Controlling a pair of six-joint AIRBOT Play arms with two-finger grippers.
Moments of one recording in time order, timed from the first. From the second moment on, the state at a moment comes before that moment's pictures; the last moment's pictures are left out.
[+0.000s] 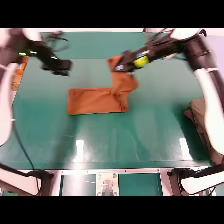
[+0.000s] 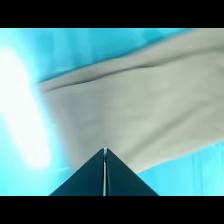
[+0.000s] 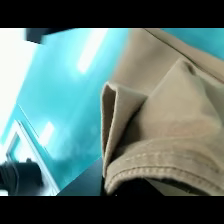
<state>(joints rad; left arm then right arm) -0.07 -1.67 1.88 1.35 -1.50 -1.51 0.34 -1.65 1.83 -0.74 1.32 1.42</state>
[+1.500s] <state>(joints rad) 0.26 -1.53 1.81 1.40 -1.55 -1.48 0.32 -1.95 1.52 -0.63 1.06 1.44</state>
